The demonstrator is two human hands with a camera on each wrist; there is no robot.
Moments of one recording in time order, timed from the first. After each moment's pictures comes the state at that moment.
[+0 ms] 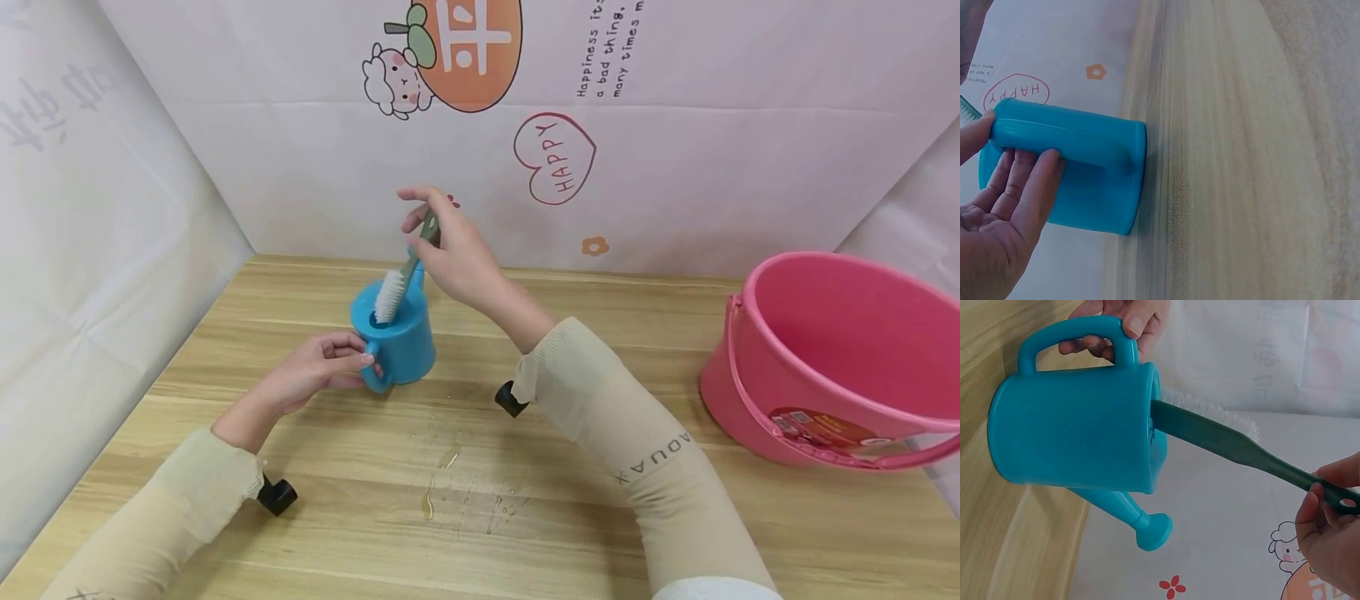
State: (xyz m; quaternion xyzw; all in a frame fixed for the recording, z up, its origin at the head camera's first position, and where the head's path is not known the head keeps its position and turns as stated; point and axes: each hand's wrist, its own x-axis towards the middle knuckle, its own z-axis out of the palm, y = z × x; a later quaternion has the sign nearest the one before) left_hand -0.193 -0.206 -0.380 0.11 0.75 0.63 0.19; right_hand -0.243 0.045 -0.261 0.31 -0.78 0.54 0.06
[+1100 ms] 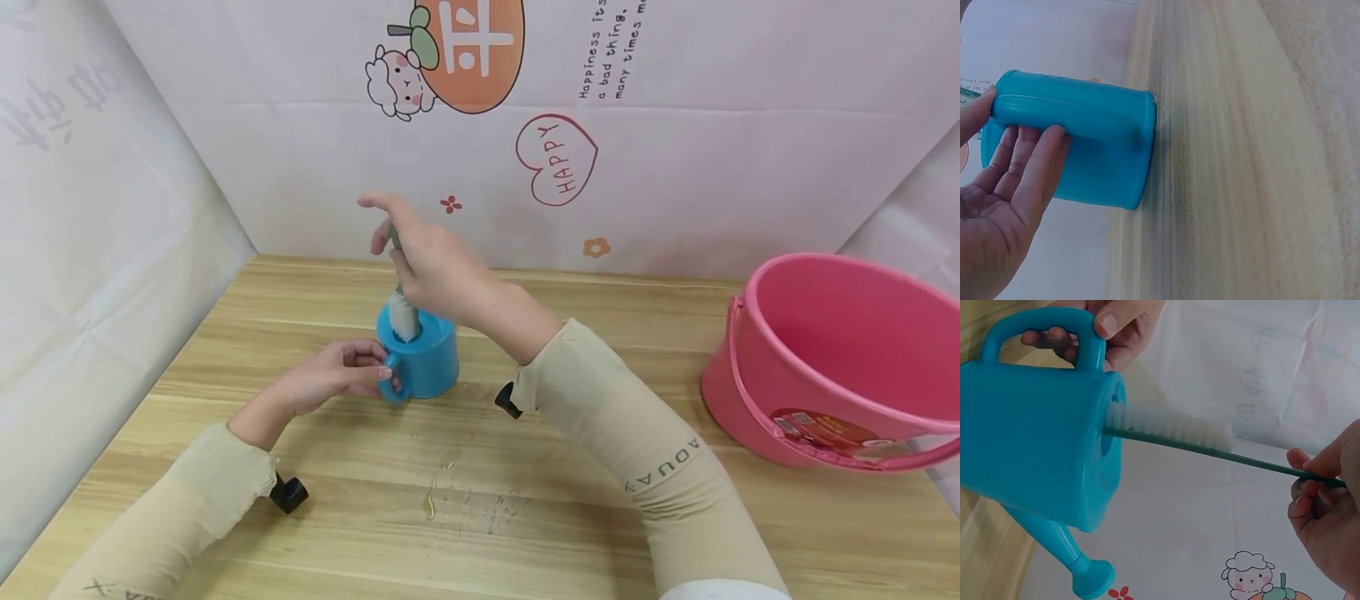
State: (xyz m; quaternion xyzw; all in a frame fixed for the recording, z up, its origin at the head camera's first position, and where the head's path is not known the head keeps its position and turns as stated) left_hand -0.190 -0.189 -0.374 0.16 0.73 0.62 0.25; right_hand -0.222 0.039 -0.244 0.44 -0.82 0.35 0.09
